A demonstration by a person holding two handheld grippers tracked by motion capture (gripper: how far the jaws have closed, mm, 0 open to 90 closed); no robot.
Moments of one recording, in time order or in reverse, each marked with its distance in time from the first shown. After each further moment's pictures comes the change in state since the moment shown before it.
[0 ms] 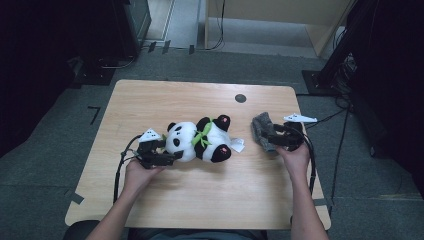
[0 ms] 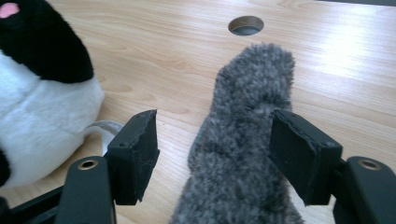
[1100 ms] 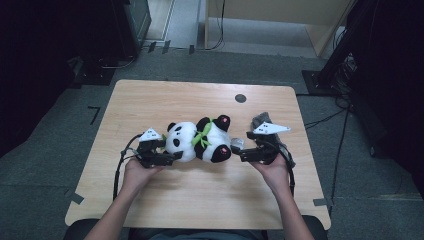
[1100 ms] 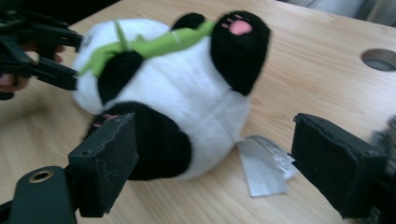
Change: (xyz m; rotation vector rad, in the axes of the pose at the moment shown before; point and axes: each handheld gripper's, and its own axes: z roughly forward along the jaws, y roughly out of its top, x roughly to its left) left arm 0.002 0.002 0.000 0.024 -0.012 0.021; right arm 0.112 0.006 -0.008 0.001 0.197 -0.180
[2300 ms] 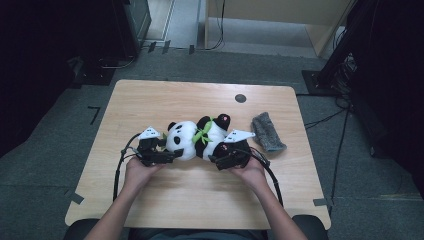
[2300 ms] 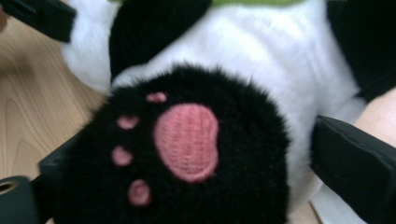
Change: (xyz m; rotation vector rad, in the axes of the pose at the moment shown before) left arm 0.003 0.002 0.003 -0.023 -0.018 -0.053; right arm 0.024 -0.019 0.079 0.079 0.035 -0.149
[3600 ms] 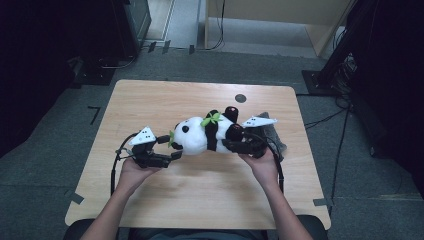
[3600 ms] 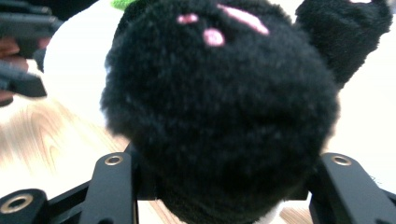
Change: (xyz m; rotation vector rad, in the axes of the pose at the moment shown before) left arm -0.018 0.007 -0.024 -0.120 -0.091 0.225; right arm -0.019 0.034 -0.062 -0.040 -0.027 0.211
